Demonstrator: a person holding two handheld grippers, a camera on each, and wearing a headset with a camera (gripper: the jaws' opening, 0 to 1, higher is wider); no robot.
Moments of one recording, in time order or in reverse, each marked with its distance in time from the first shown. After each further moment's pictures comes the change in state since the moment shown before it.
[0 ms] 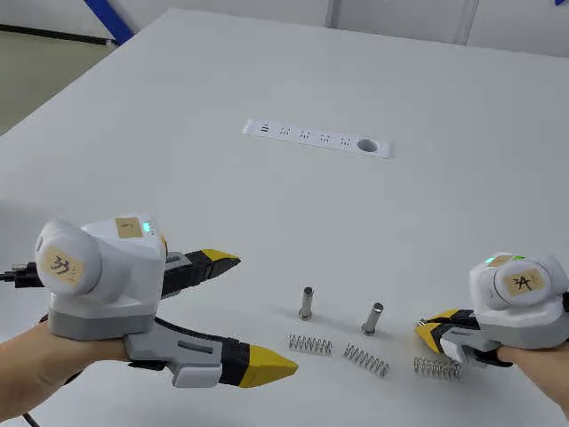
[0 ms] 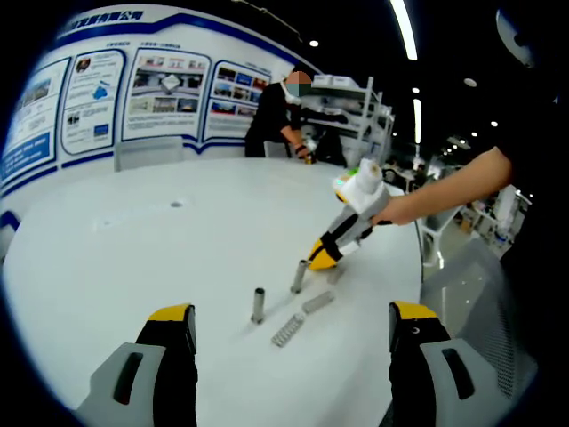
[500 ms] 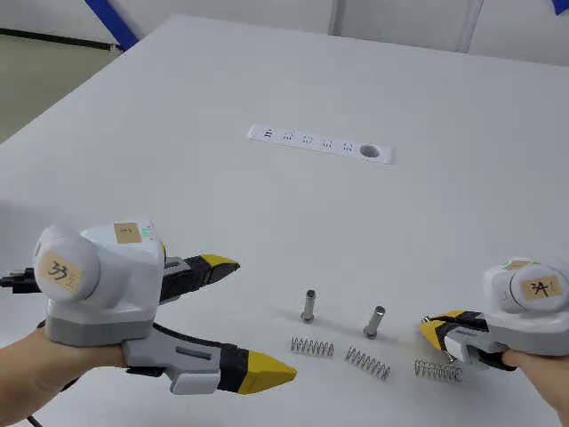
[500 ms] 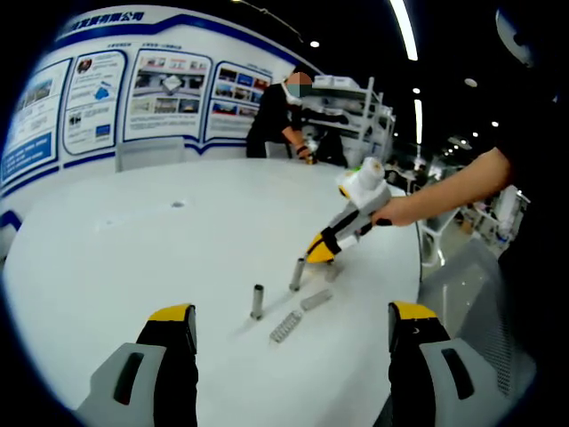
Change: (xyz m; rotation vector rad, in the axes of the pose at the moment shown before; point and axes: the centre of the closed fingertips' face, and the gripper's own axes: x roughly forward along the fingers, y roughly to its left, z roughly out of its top) left arm -0.008 -0.003 -0.001 -0.003 -0.004 0.009; right arm -0.012 -0.005 0.010 0.054 -0.093 -0.027
